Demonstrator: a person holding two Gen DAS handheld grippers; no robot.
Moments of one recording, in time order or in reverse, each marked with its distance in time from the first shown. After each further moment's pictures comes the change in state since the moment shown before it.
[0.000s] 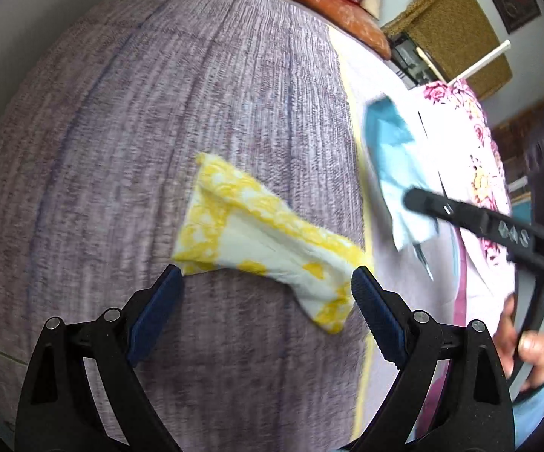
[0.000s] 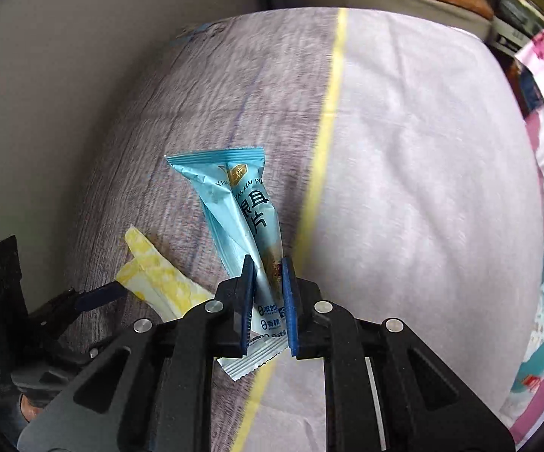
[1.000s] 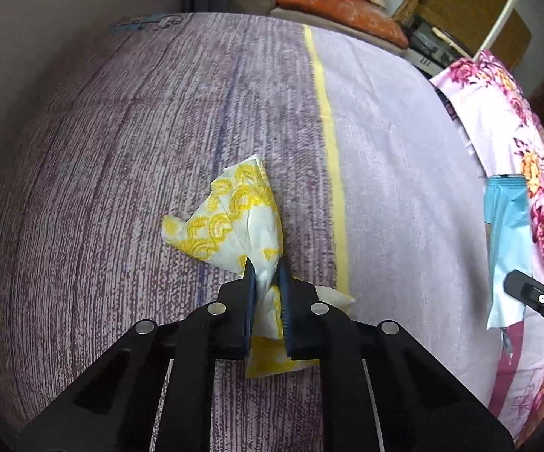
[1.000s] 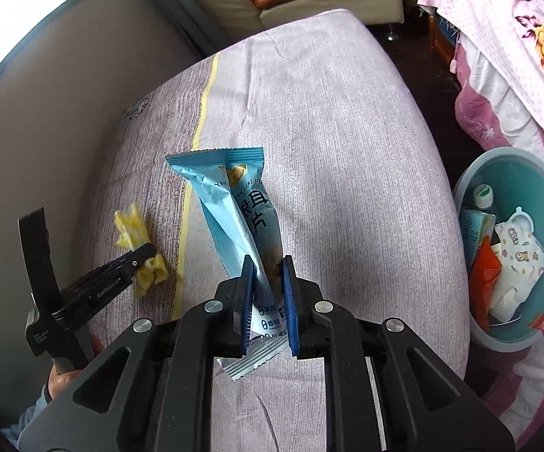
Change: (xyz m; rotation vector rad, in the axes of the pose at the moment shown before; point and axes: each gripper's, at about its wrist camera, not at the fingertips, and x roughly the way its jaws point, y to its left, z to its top) left arm 0.053 -0.094 0.043 0.164 -0.084 0.244; right arm -0.069 -0.137 -0.060 0.267 -0.148 0.066
